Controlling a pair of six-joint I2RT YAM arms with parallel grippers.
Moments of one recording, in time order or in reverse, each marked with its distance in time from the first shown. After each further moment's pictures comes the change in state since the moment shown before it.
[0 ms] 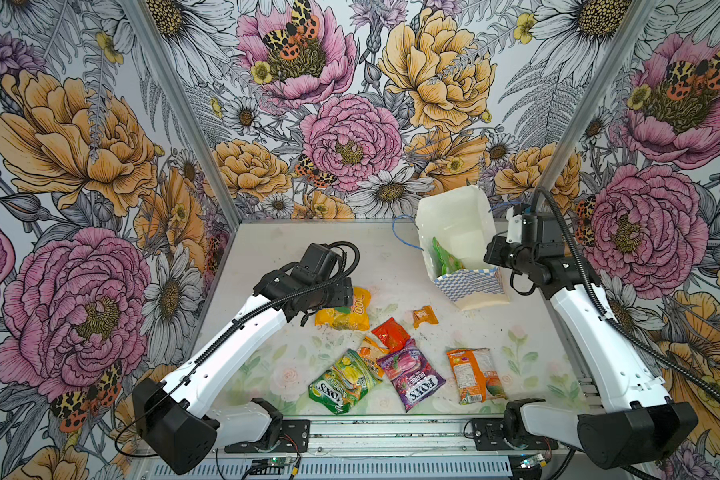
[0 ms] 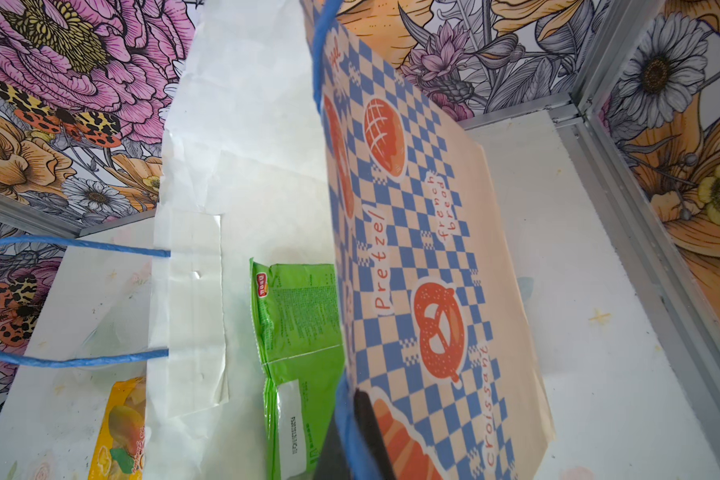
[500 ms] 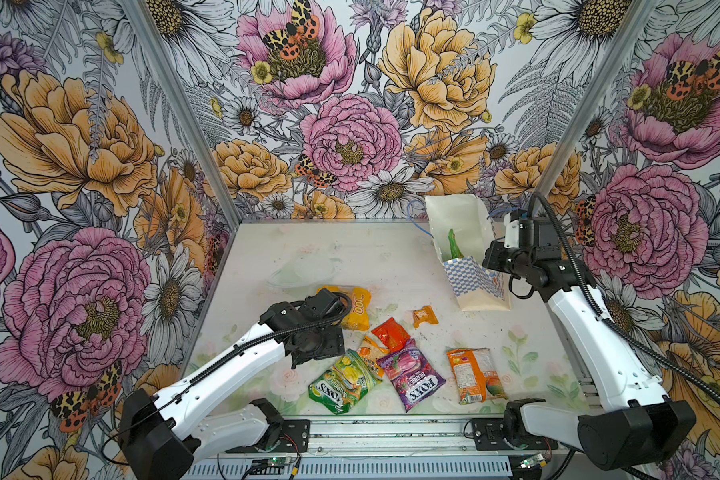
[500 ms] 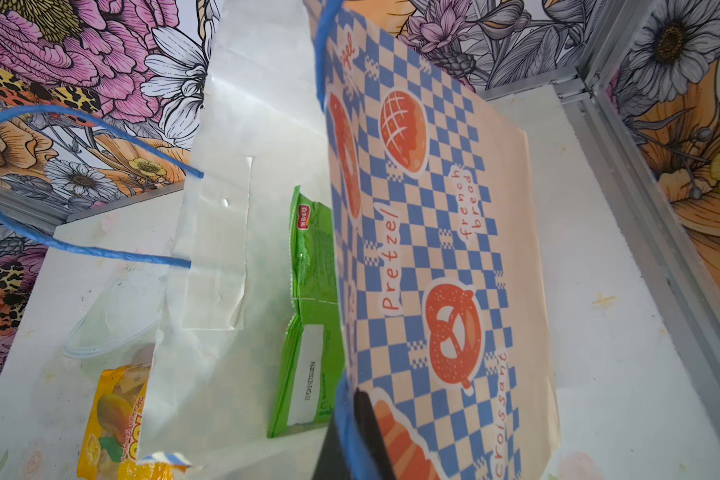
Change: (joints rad) left arm -0.155 -0.186 -0.280 -0.210 0.006 -0.350; right arm 0.000 -0.005 -0.047 0.003 -0.007 -0.005
